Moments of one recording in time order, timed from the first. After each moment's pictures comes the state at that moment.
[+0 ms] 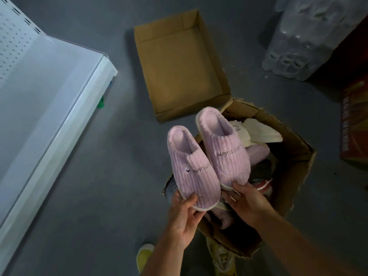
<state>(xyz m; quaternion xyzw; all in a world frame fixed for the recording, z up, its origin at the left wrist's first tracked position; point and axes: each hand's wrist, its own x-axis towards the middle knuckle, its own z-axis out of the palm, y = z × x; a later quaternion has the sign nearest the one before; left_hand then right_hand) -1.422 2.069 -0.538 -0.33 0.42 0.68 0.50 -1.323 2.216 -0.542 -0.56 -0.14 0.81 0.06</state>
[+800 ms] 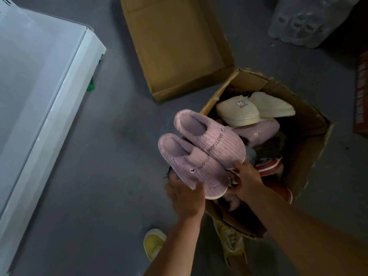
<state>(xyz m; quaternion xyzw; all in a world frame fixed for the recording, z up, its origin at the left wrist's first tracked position) -1.415 2.062 -0.586 -0.08 0.89 0.28 0.35 -1.346 2.197 -0.613 -0.73 -0.21 0.66 0.03</state>
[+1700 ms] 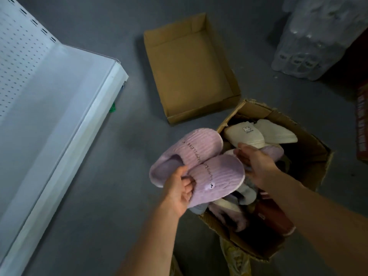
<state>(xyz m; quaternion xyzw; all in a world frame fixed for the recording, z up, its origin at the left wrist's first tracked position) -1.506 2.086 -0.497 -0.32 0.59 0.52 0.53 -1.404 2.259 -0.533 -0.63 -0.31 0.71 0.04</state>
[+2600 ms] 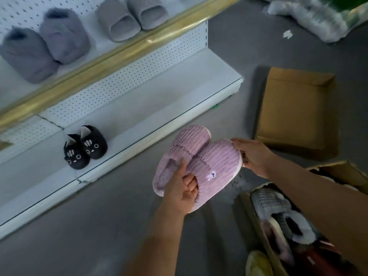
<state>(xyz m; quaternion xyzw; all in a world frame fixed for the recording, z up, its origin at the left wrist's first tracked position) -1.518 1.821 -0.342 -0.44 0.40 0.77 0.25 -1.561 2.019 -0.370 -0.34 -0.59 0.71 -0.19</state>
